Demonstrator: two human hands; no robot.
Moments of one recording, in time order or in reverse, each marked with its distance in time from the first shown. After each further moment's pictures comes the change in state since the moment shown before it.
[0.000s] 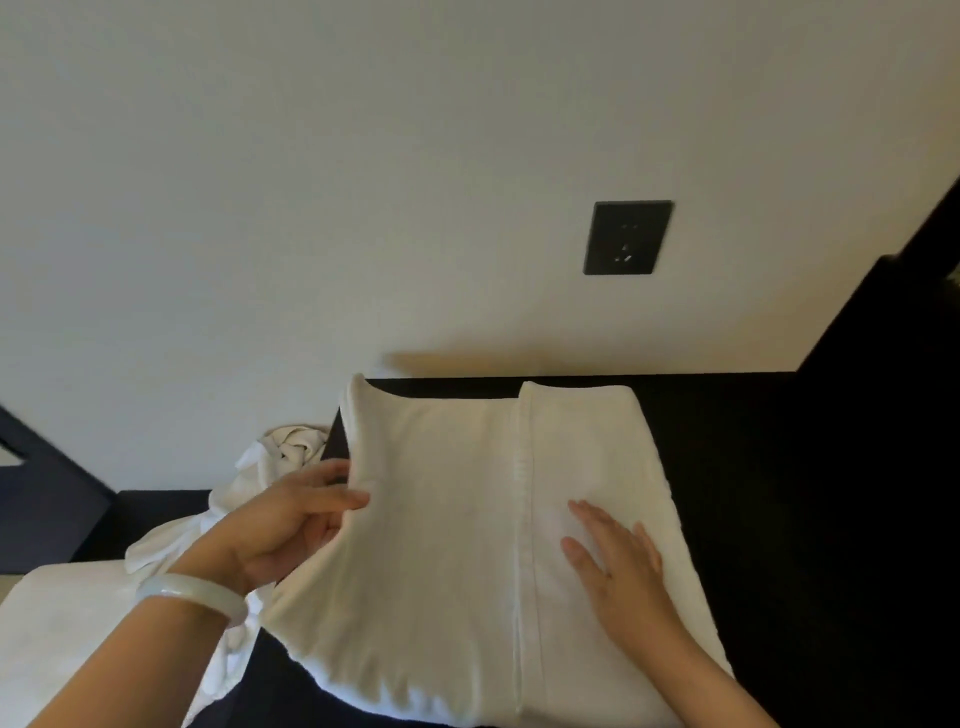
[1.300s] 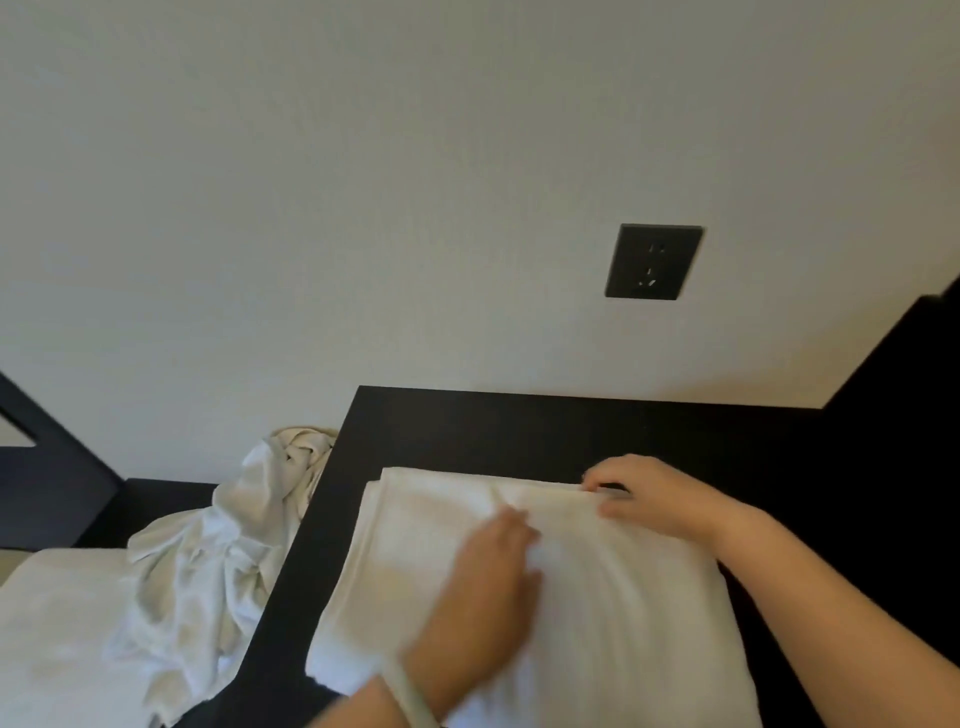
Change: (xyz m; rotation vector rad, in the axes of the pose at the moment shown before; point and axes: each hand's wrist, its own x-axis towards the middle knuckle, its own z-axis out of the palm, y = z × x) left_hand 0.060 -0.090 0.126 1.380 0.222 0.608; right_hand 0.120 -0.013 -0.092 -0.413 -0.375 -0.382
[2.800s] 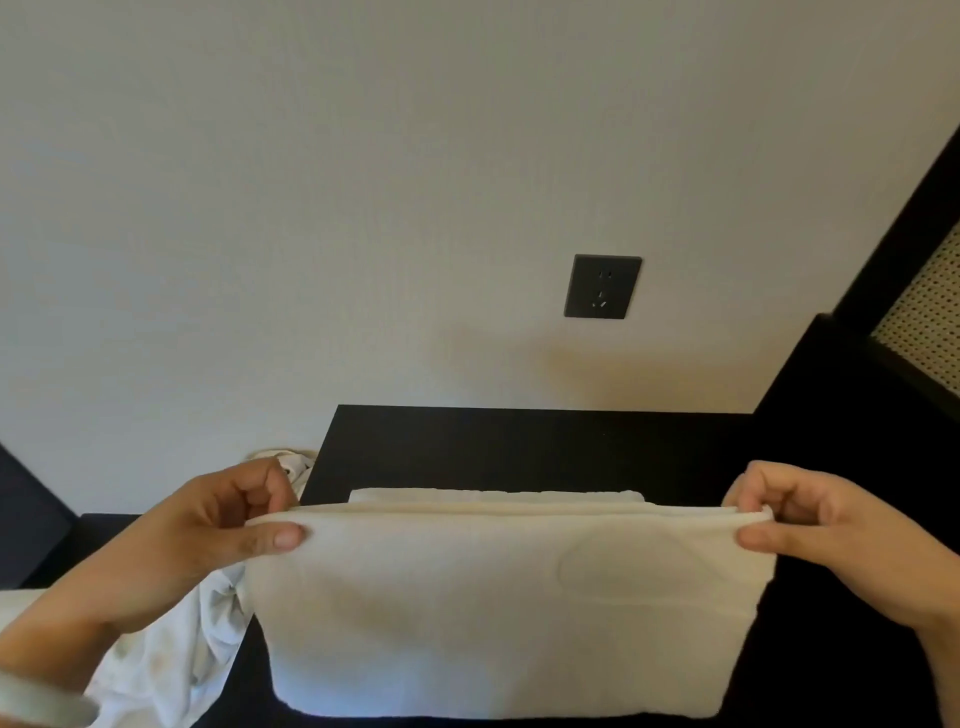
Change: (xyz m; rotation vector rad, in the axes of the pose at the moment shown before) left_hand -0.083 -0.109 -0.184 -0.846 -0.035 -0.103; right_hand -0.194 -0.017 -0.049 0.768 0.333 -0.011
